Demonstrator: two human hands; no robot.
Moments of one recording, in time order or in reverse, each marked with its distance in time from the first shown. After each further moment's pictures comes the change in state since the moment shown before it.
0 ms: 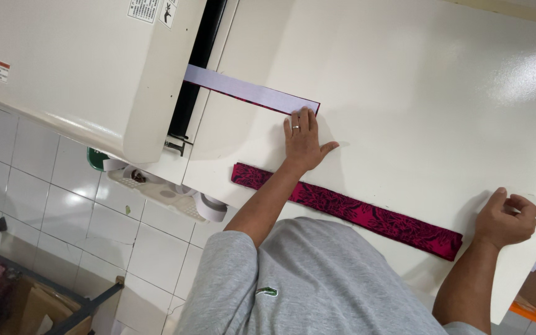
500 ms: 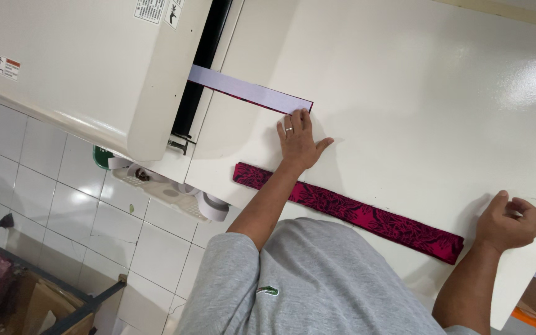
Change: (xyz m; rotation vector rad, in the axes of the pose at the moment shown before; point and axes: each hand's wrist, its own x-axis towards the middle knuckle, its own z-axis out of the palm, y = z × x) left_hand -0.003 -0.006 -0.013 -0.082 0.015 -0.111; right_hand 0.000 0.002 0.001 0.007 0.003 -0.032
